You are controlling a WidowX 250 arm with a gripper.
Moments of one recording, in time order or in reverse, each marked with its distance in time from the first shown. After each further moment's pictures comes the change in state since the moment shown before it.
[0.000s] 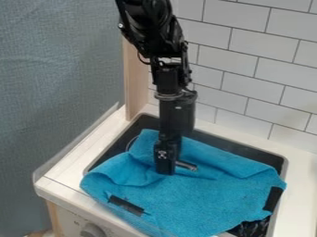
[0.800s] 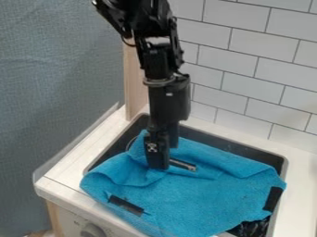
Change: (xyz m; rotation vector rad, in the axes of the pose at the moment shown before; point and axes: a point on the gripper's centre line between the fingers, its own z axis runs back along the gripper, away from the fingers) arm -0.005 -0.029 0.031 0.062 -0.042 -0.026
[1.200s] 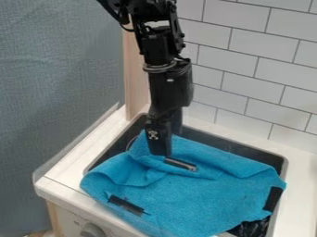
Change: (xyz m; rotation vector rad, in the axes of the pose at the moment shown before) arm 0.002 0.001 0.024 0.088 -0.019 -0.027
